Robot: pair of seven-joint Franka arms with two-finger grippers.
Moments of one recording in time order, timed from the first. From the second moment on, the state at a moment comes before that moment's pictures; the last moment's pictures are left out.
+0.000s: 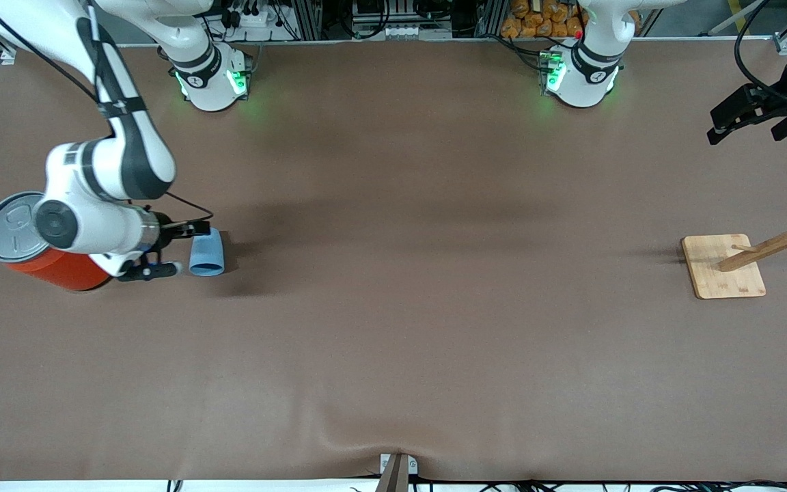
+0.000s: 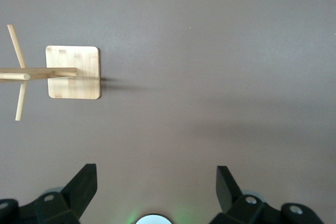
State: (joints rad) left arm 0.04 -0.14 -0.10 -1.63 -0.01 1.49 -0.11; right arm 0.06 0.28 0.07 -2.05 0.08 2.01 -0.05
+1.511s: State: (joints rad) left arm 0.04 -0.14 -0.10 -1.63 -0.01 1.49 -0.11; right arm 0.08 0.40 0.13 -1.85 0.16 1.95 -0.17
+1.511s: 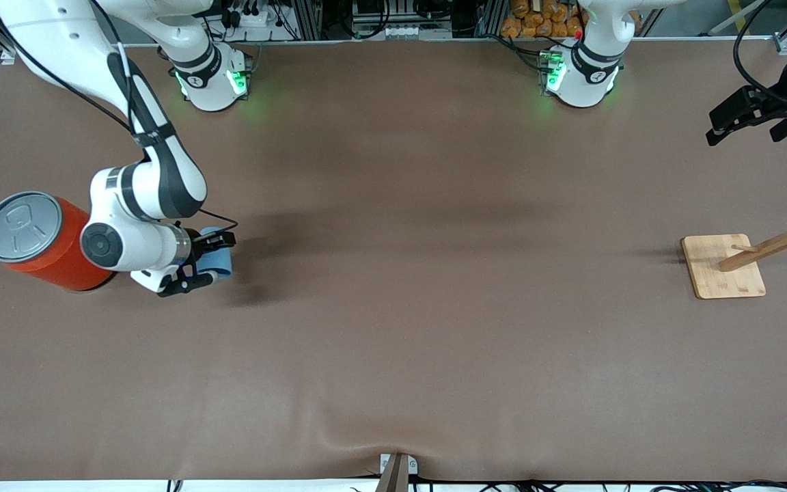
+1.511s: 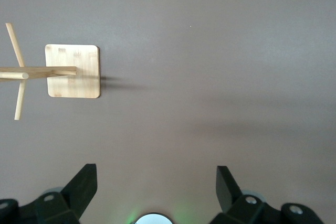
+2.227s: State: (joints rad) left arm 0.05 -0.13 -0.10 -1.63 -0.01 1.49 -0.11; right arm 0.60 0.72 0.25 -1.31 -0.08 2.02 -0.31
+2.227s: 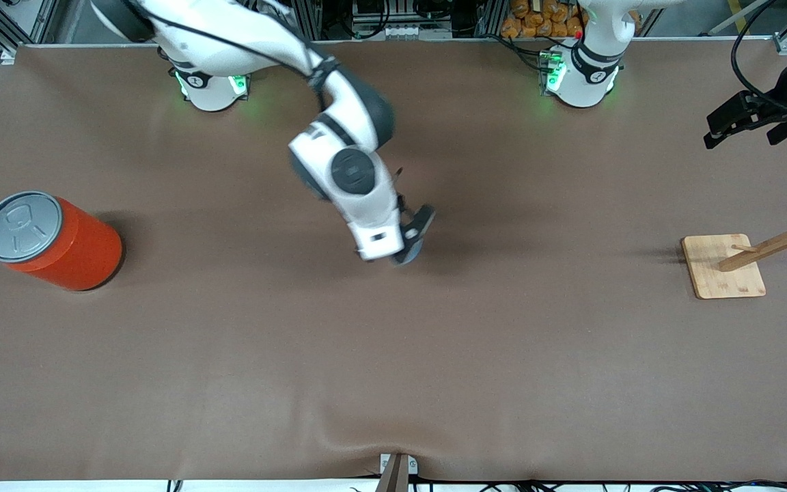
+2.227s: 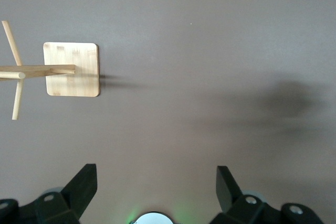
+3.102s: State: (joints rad) left arm 0.05 -0.10 -0.10 -1.65 -0.02 1.49 -0.11; right arm 0.80 0.95 0.18 -1.22 -0.35 2.13 -0.36
